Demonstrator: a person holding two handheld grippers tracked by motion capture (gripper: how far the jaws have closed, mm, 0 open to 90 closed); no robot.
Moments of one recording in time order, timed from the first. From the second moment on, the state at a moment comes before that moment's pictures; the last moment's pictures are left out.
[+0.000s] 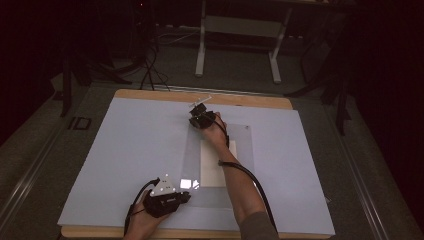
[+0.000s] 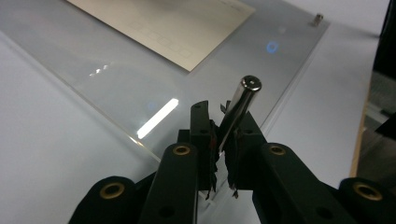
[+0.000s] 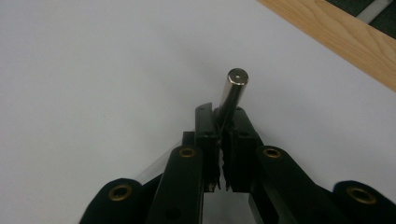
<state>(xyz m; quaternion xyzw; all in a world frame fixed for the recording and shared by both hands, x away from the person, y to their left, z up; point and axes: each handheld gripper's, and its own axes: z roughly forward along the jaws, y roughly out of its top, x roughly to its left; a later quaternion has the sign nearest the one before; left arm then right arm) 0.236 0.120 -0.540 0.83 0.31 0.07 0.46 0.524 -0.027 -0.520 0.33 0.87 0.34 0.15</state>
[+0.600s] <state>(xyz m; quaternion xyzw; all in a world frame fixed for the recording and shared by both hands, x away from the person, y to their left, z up) 0.246 0.151 -0.529 0.79 0.37 0.11 0.47 0.525 -0.084 -0.503 0.37 0.85 0.35 0.16</state>
